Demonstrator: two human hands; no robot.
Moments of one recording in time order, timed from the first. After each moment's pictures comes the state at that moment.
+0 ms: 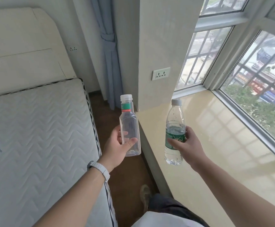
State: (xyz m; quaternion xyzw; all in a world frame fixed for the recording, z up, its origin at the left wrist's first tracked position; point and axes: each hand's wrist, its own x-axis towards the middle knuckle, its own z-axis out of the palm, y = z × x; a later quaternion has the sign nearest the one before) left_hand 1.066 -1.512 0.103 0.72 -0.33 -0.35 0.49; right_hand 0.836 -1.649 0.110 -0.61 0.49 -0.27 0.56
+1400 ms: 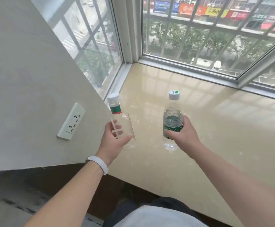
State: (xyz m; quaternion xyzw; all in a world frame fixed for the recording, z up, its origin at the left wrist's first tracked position) left_hand 1.072 -1.958 0.013 0.60 -0.50 -0.58 0.25; right_hand 0.811 -1.892 0.028 -0.32 0.75 -0.35 0.46
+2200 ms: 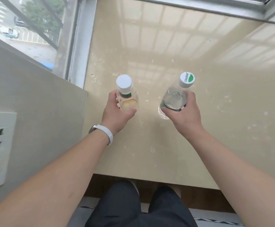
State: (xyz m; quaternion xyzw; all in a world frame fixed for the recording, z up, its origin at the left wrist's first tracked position) left_hand 1.030 -2.052 -0.171 0.57 -0.60 -0.55 0.10; right_hand 0.835 -1.929 -0.135 -0.22 0.83 -0.37 0.36
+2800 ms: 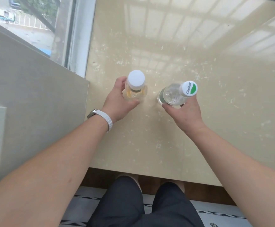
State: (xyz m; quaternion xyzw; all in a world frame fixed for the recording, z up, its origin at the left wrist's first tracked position) left_hand 1.035 -2.079 -0.196 0.53 -0.62 -0.57 0.03; right_hand 0.848 -1.935 -0.182 -0.25 0.83 -0.34 0.37
